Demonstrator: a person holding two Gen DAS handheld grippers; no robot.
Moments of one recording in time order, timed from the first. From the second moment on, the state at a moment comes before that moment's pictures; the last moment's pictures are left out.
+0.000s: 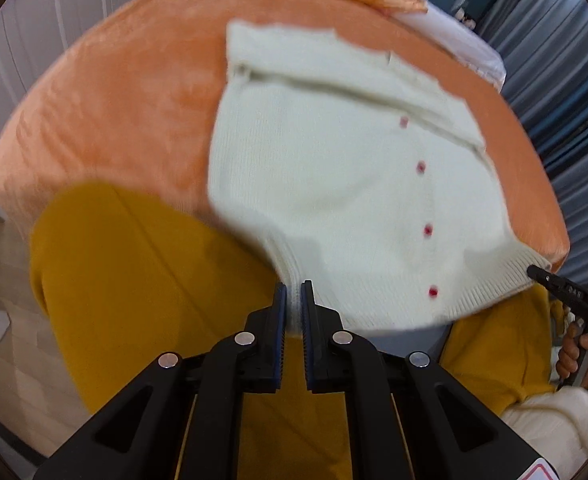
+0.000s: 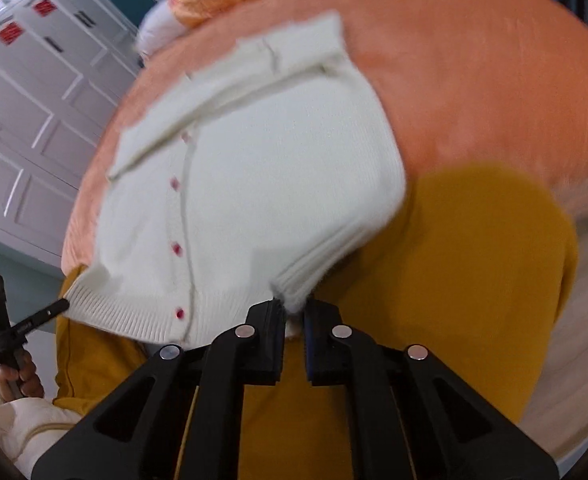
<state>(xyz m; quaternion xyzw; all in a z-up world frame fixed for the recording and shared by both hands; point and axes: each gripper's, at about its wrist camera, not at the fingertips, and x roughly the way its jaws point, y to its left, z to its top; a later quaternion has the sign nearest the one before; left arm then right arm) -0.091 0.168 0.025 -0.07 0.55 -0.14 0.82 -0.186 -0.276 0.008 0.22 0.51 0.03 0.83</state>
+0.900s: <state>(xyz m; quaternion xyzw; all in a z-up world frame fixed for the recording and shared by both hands) 0.133 0.160 0.033 -0.08 0.52 -0.15 0.84 0.063 -0.323 0.007 0.27 0.43 -0.01 0.86</state>
